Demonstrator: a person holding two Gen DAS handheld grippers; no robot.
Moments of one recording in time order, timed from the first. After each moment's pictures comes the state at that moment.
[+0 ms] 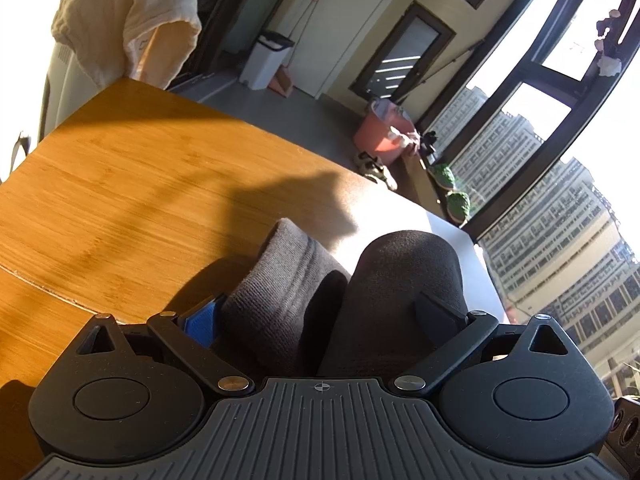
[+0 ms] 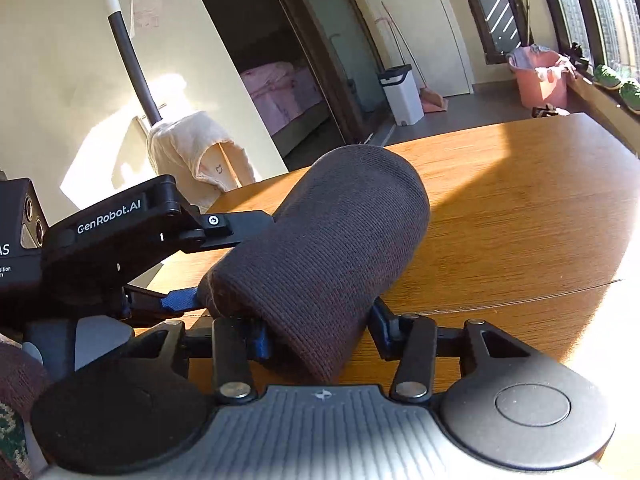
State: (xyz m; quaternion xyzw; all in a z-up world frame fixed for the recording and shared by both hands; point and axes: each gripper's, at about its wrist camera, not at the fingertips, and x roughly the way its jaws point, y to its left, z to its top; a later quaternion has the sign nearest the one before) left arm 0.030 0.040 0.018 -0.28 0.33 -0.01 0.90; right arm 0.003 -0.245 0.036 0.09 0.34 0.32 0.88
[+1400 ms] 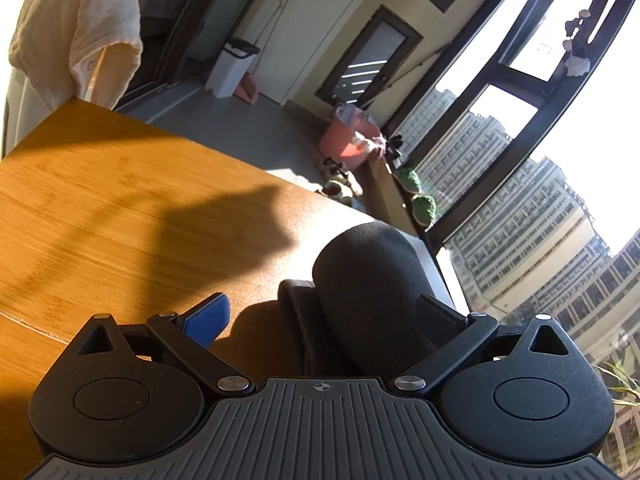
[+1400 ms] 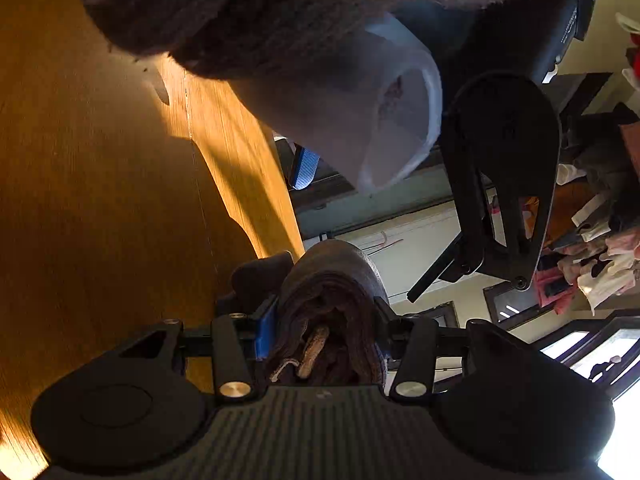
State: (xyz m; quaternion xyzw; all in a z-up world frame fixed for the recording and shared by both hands) left arm 0.043 0.011 0.047 -0.27 0.31 -0.06 0.91; right arm -0.082 -0.150 -0.022 -0.58 -0.05 0.20 0.79
